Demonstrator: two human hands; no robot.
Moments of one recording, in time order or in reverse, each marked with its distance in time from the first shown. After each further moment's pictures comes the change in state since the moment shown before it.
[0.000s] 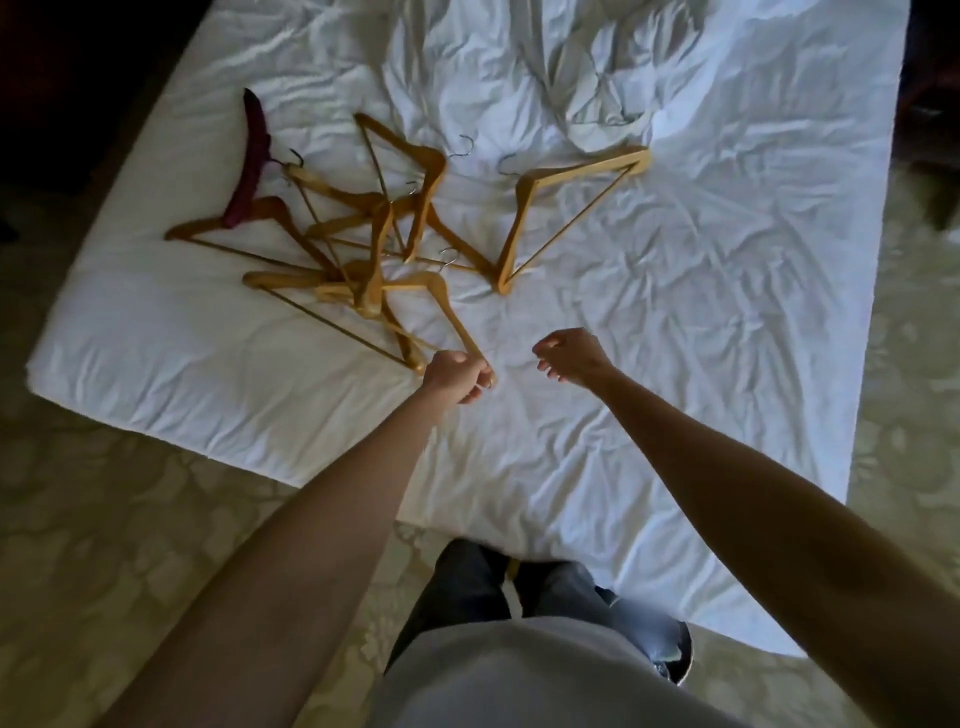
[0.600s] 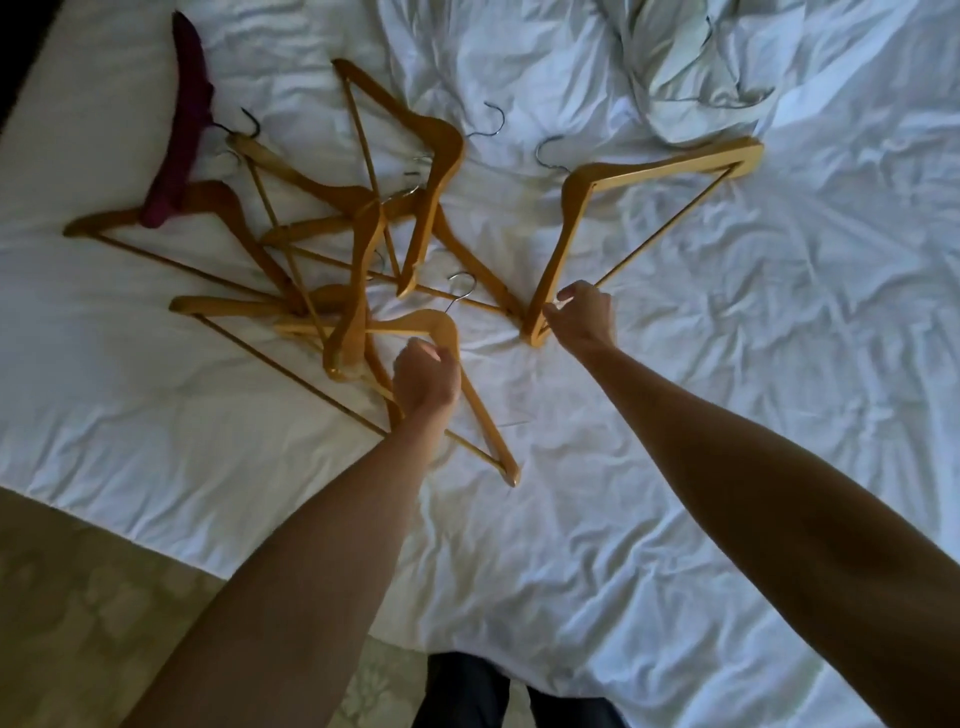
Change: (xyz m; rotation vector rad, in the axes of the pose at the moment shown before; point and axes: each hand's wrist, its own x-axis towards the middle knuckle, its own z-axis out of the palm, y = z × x) left_hand 0.242 0.023 -0.020 0.269 0.474 0.009; right_hand 0.273 -0.053 0.039 -0.170 0.266 0.016
